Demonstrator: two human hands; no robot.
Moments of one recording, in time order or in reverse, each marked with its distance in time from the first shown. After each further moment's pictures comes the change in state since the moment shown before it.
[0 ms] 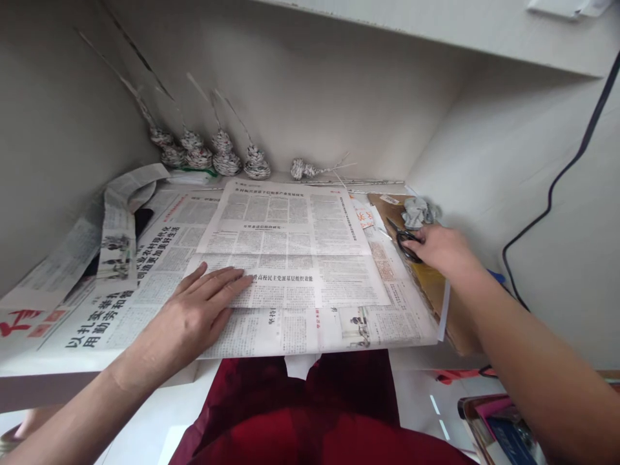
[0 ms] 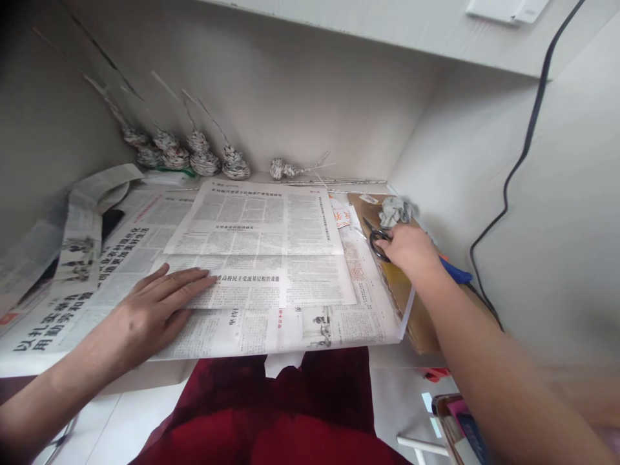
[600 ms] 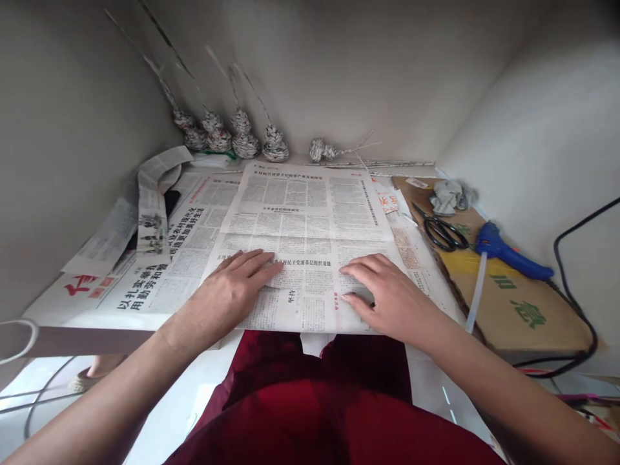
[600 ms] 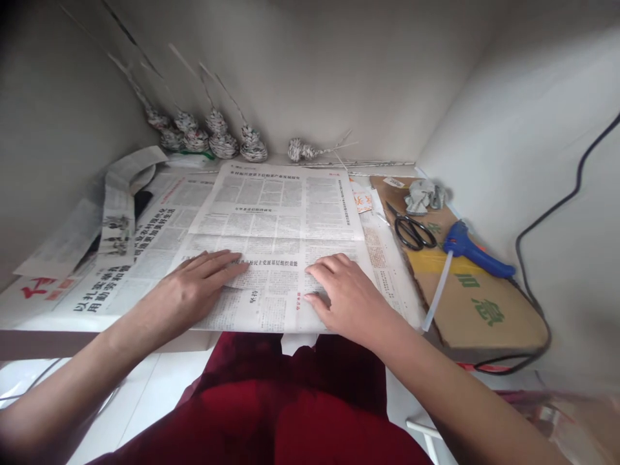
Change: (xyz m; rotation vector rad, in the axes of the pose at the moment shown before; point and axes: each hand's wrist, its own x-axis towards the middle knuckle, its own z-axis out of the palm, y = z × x) left_hand 0.016 0.024 -0.011 0.027 -0.120 0.002; right_hand -0.134 -0.098 0.028 0.429 0.046 -0.900
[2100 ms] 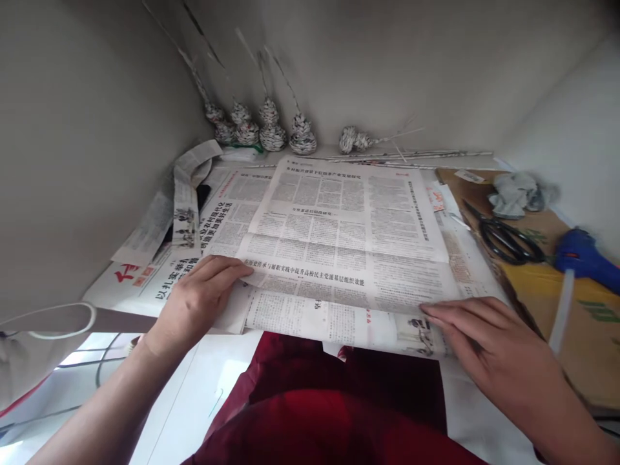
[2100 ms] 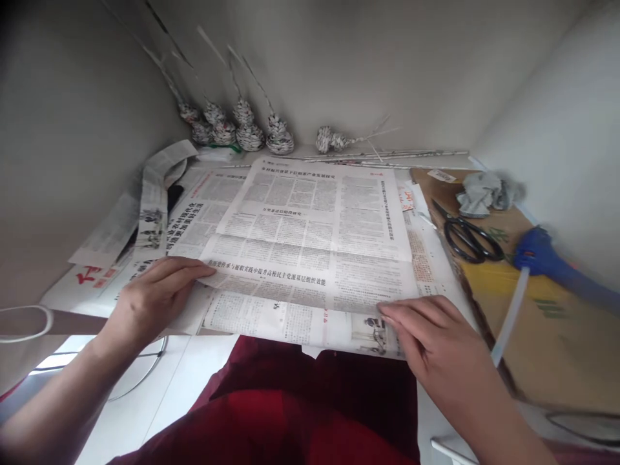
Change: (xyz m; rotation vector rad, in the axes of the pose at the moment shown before) left_hand -0.057 -0.039 -0.010 -0.053 0.222 -0.245; right_hand -0.064 0.037 0.002 -0.141 0.259 -0.058
